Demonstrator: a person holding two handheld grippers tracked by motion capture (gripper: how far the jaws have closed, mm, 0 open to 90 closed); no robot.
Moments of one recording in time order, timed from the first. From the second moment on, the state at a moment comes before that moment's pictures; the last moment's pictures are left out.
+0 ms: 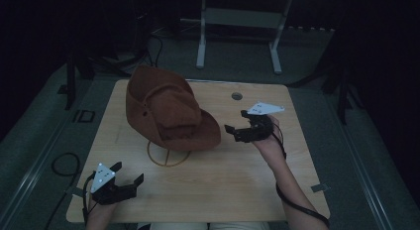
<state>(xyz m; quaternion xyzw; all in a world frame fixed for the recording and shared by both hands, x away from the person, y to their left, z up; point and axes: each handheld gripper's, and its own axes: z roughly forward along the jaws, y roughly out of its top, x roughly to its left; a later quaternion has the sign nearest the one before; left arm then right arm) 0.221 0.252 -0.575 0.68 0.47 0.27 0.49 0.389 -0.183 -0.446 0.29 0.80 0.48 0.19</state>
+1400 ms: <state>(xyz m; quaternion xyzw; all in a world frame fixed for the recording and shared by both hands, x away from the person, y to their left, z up) 0.222 0.251 -0.576 0.68 0.48 0.27 0.48 0.317 -0.265 -0.558 0.34 0.81 0.44 0.20</state>
